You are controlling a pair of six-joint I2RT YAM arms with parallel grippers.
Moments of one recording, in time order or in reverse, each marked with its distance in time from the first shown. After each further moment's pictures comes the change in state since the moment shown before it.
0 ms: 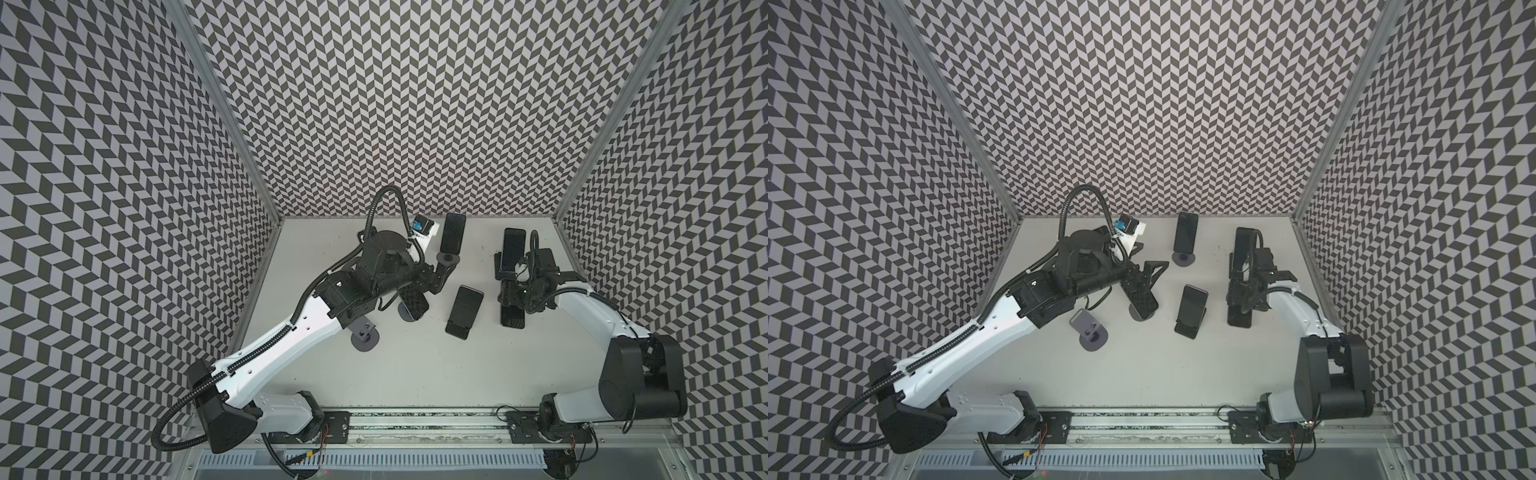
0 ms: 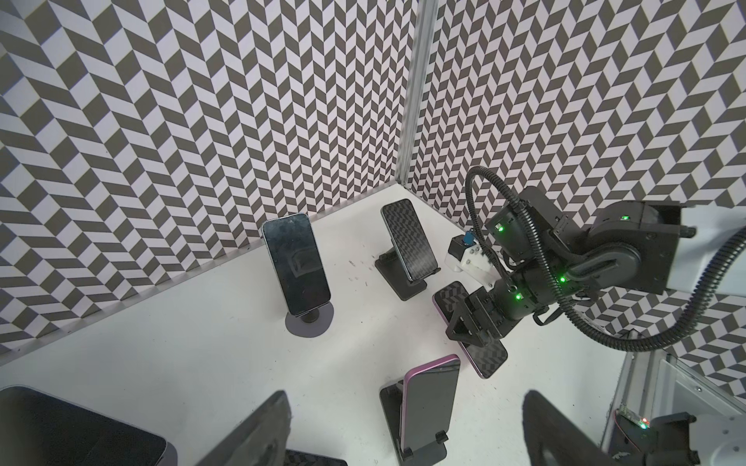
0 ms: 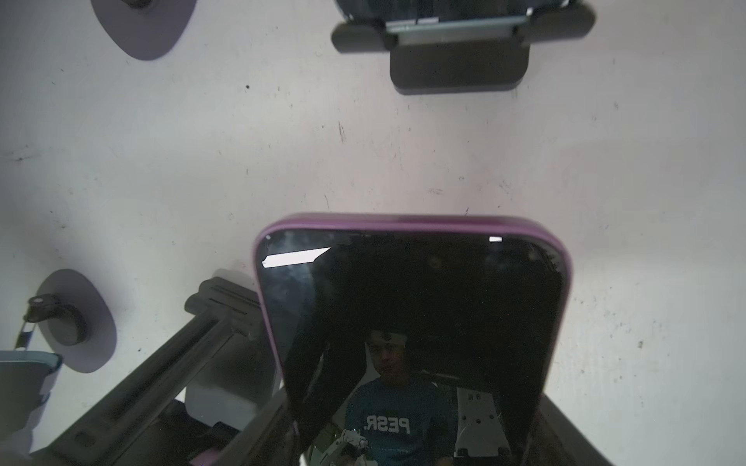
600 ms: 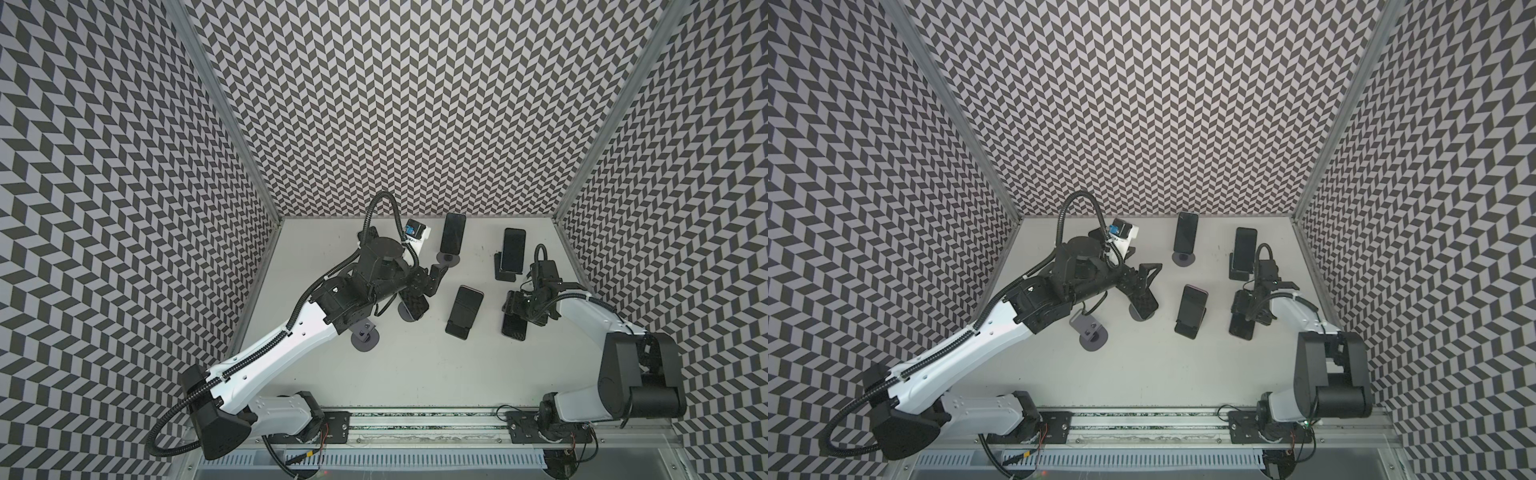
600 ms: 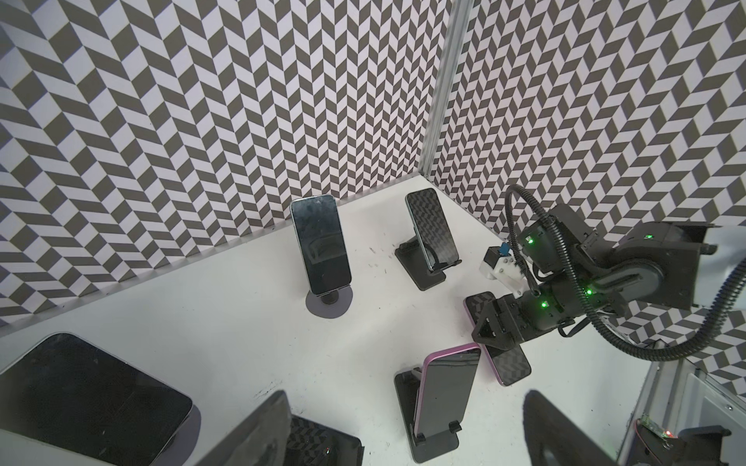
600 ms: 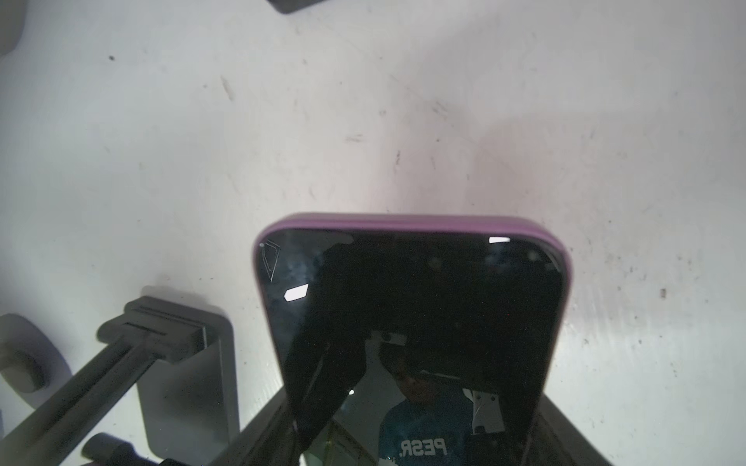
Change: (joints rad) left arm 0.005 -0.043 -0.069 -0.003 -0.072 -0.039; right arm -0.067 0.016 -0.113 0.068 -0.001 0.097
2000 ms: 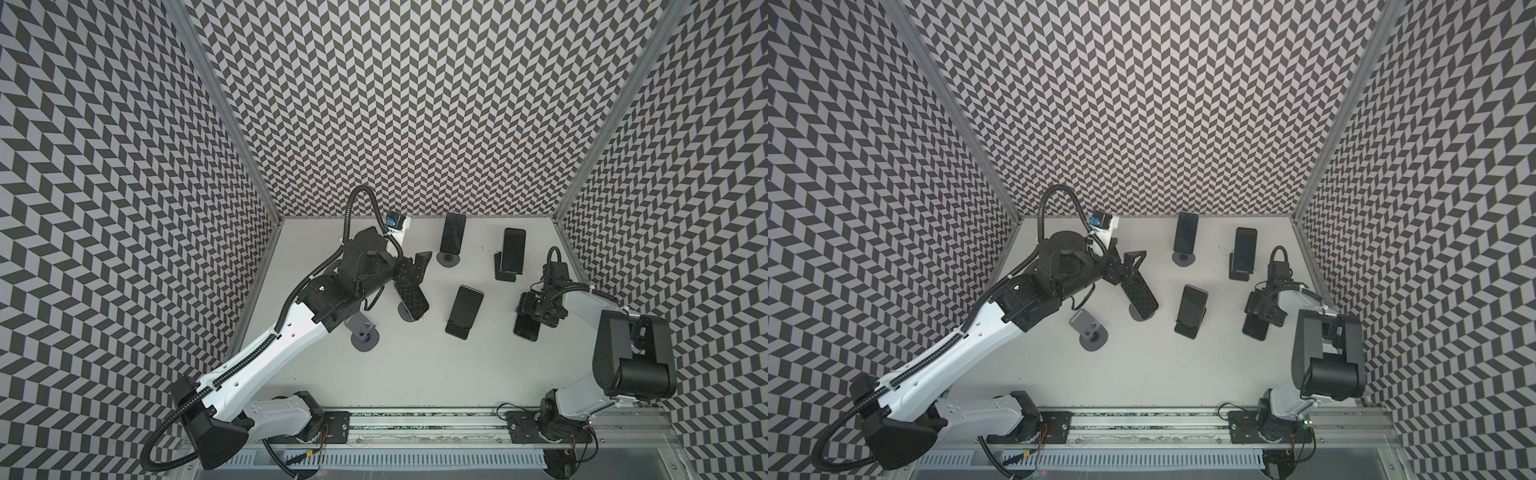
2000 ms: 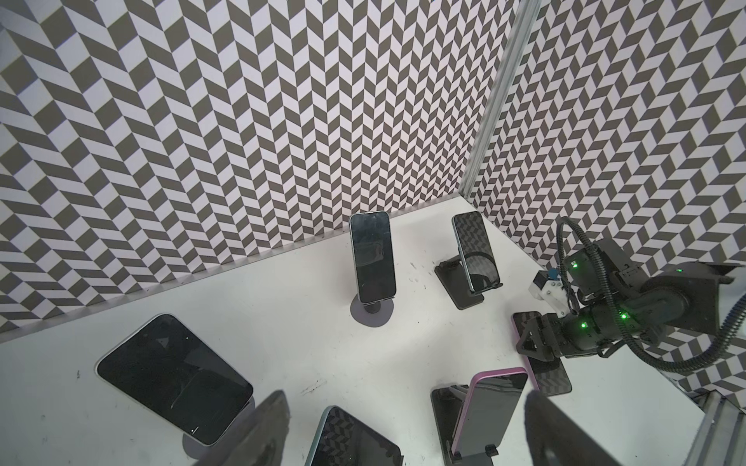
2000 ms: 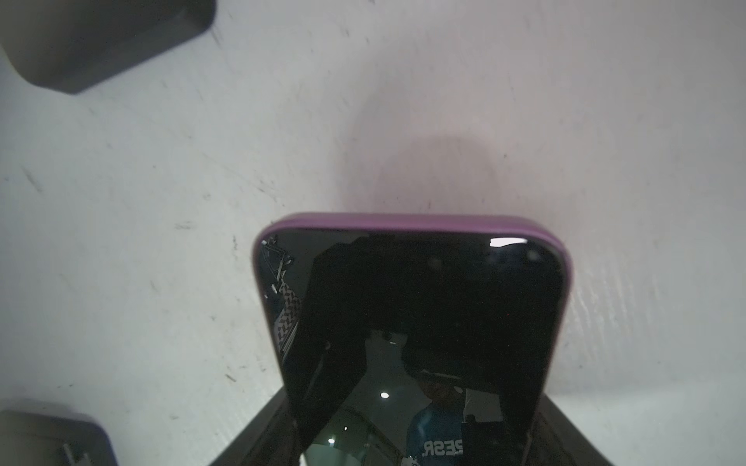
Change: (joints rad) left arm 0.085 -0.046 -0.010 0.000 -0.041 0.000; right arm -0.135 0.118 0.008 0.072 0.059 -0.061
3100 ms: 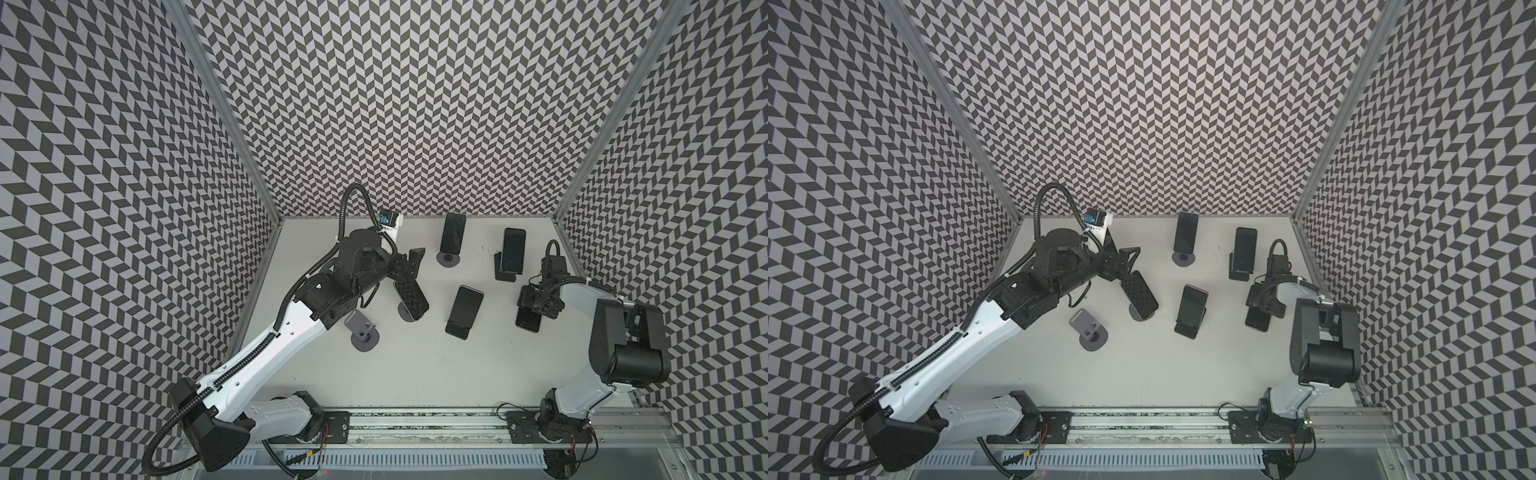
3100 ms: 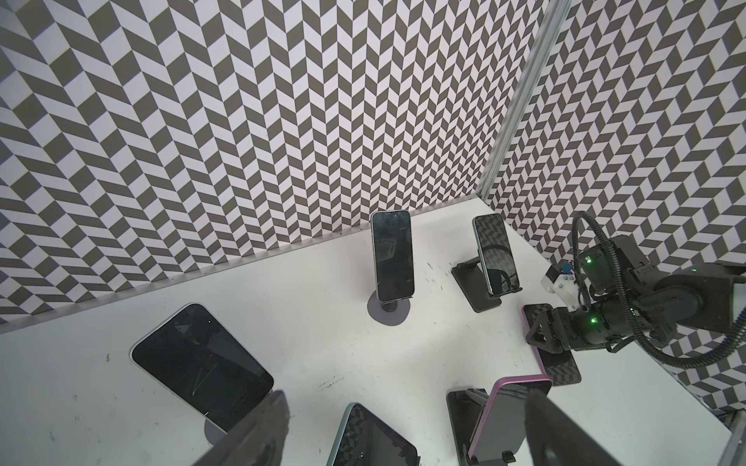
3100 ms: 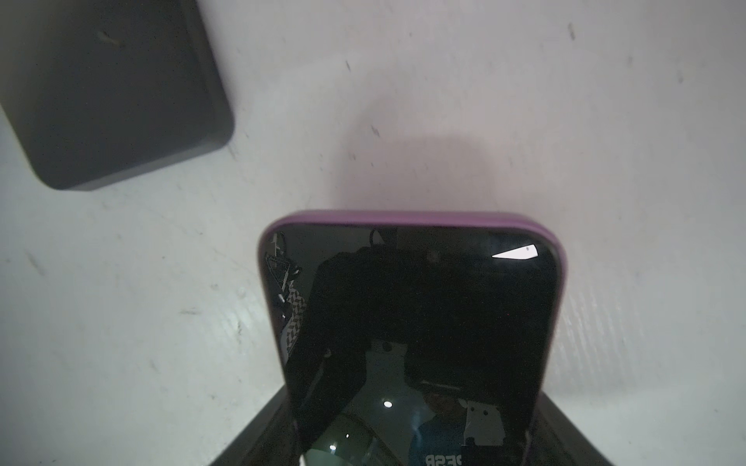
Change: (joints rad) left arm 0.050 -0.001 -0.006 -0.003 0.000 -0.008; right arm 0.000 0.088 0.072 0.049 0.053 -0.026
